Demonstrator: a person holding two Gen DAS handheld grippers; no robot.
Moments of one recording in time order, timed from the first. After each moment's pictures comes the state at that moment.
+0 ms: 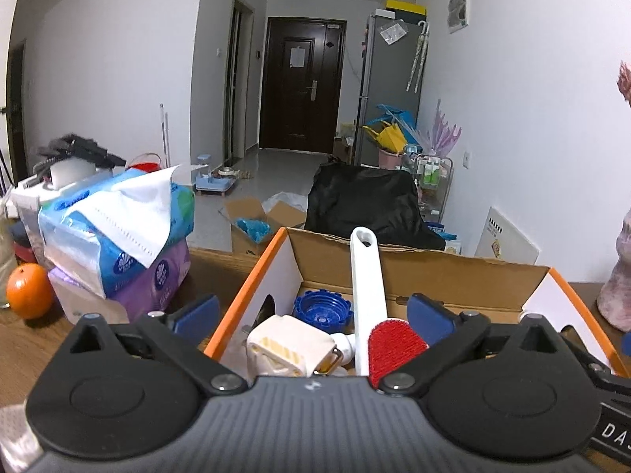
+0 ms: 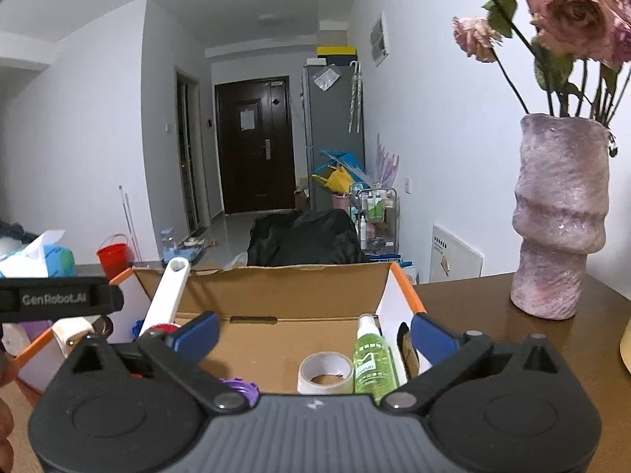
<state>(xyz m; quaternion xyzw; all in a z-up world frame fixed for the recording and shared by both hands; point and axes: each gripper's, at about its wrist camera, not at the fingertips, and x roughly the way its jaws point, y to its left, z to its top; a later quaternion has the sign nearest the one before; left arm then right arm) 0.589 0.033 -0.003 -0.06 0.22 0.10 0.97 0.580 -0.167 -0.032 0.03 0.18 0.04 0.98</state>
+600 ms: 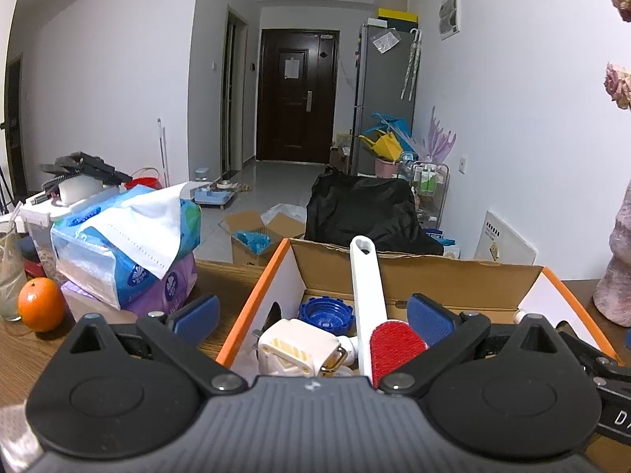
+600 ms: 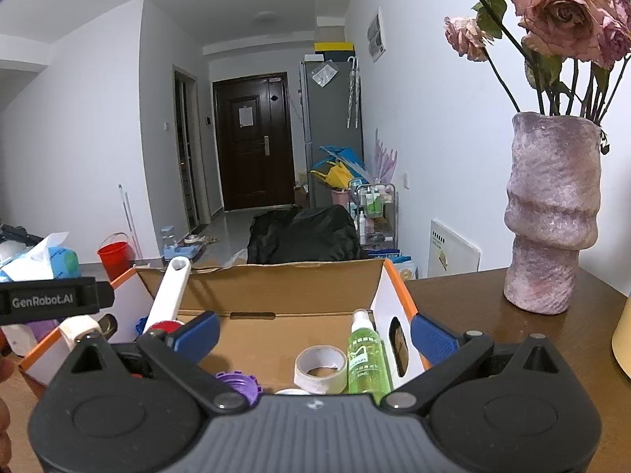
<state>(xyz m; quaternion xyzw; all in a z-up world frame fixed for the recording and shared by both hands) 0.571 0.029 0.007 -0.04 0.21 0.09 0.97 0.570 -0.173 -0.024 0.04 0.19 0.05 0.98</state>
